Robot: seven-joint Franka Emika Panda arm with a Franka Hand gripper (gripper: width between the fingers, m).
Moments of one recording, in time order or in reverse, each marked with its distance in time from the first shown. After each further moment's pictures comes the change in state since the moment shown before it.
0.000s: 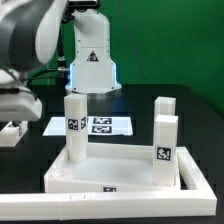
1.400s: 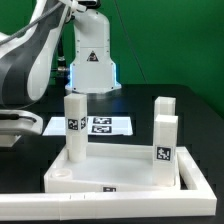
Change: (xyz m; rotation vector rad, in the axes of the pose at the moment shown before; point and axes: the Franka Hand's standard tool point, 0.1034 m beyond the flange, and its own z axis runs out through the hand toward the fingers) arm 0.000 0.007 0.038 0.053 -0.144 0.038
